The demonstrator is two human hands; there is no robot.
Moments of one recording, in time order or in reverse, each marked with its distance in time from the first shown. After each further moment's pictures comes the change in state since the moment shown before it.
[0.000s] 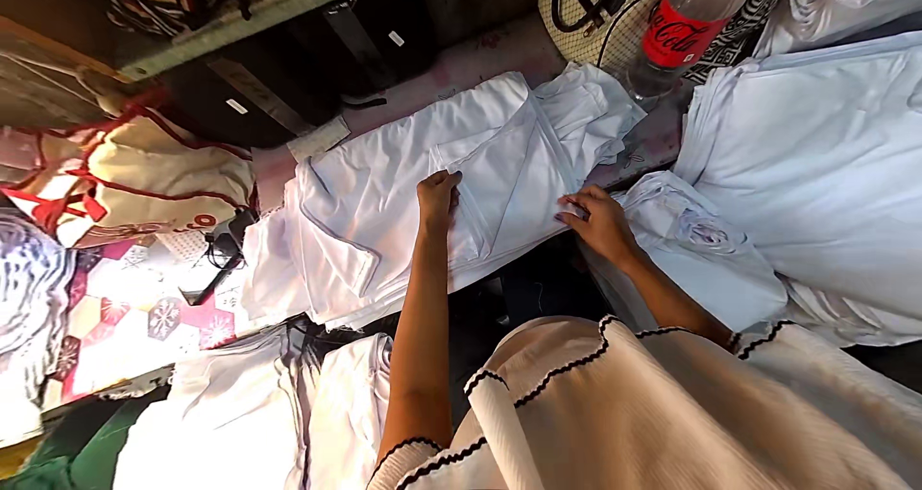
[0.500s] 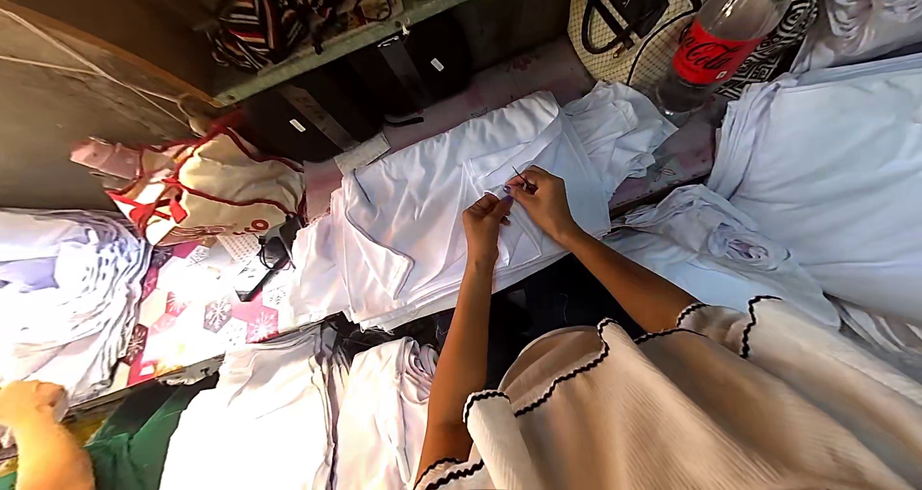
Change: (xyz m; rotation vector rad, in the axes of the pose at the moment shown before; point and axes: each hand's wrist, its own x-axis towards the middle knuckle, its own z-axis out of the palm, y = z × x) left_hand -0.065 -0.007 0.013 -0.106 -0.081 0.255; right_hand 0.070 -0.081 0.081 0.404 0.218 -0.297
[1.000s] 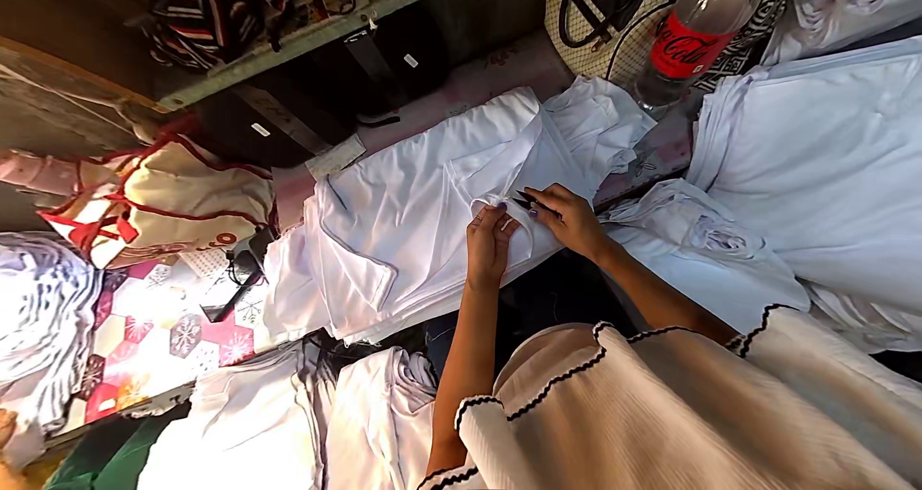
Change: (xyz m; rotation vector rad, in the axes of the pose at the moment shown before) left_hand -0.017 -0.003 0.025 -0.630 -0.036 -0.279; right_hand -0.030 0.011 -0.061 -0.182 -0.175 -0.075
